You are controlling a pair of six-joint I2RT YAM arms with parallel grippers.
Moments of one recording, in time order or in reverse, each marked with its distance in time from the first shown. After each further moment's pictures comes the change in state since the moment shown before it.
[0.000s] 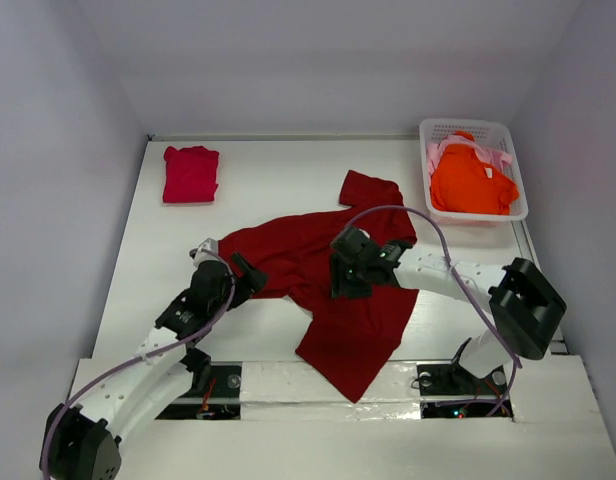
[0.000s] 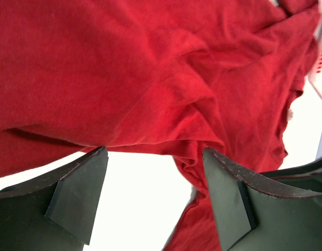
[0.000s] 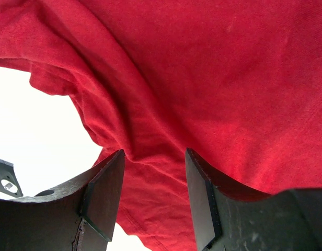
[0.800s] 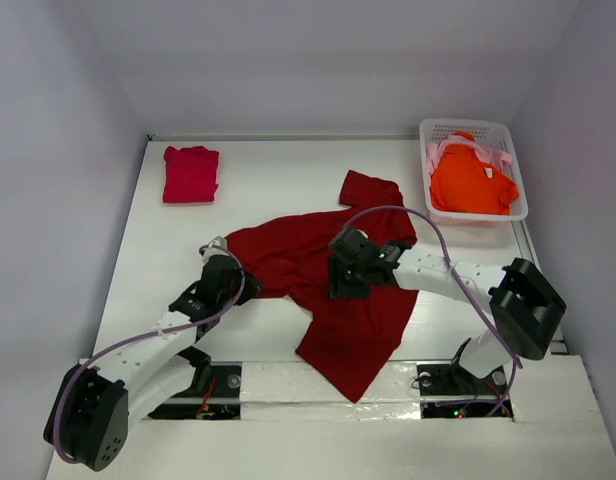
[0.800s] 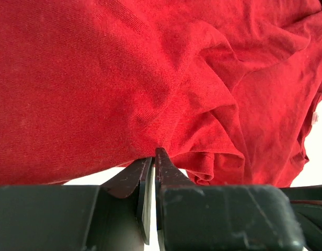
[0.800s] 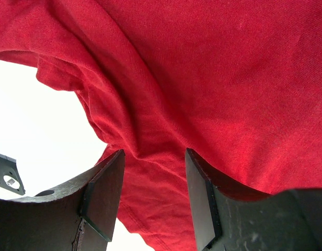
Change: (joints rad) left arm 0.000 0.221 -0.007 0.150 0.014 0.009; right arm 0.013 0.001 0.007 0.002 -0.006 0.000
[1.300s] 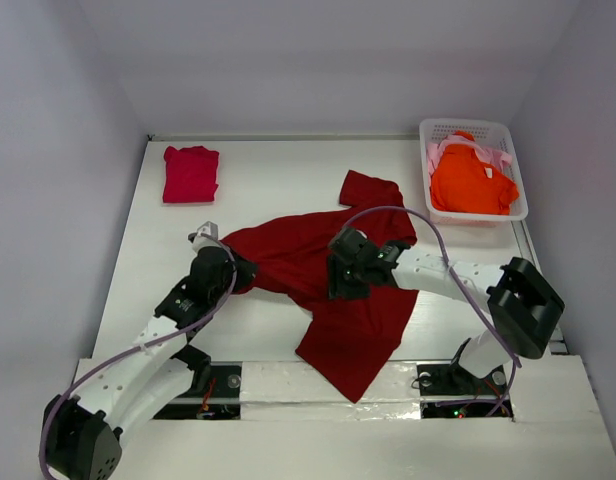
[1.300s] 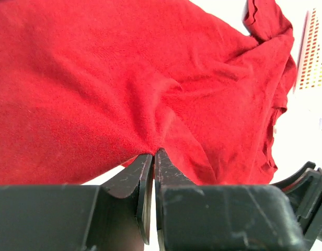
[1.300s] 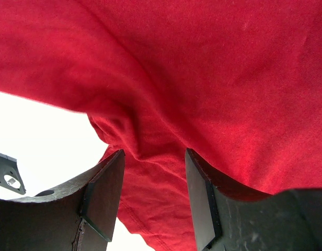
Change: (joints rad) left arm -0.008 -0.139 0.126 -0.128 -0.076 0.048; right arm 0.000 0.006 0.000 0.008 -0.008 0.000
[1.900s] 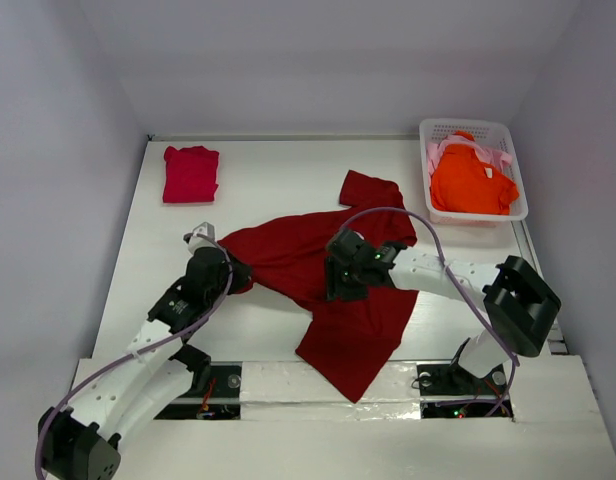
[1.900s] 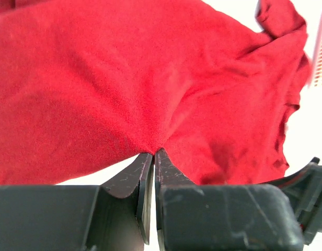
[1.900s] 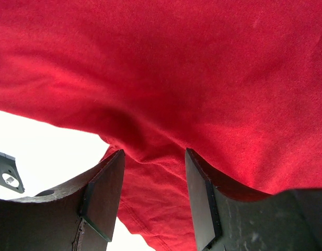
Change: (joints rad) left arm 0.000 -0.051 0.046 -0.136 -0.030 0.034; right arm 0.010 0.021 0.006 0.006 -0.008 0.000
